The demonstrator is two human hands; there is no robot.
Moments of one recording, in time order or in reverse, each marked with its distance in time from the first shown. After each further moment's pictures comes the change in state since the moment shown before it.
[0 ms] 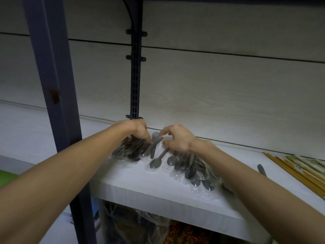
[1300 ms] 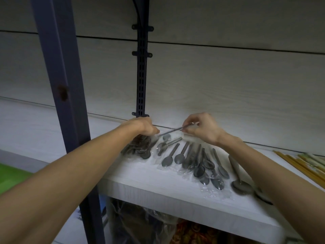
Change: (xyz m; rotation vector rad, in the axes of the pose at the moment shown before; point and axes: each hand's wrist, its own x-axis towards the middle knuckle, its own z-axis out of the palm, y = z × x) left_hand 0.026 -0.011 0.010 0.022 0.102 -0.062; right_hand -0.007 0.047 -0.023 0.191 0.237 -0.005
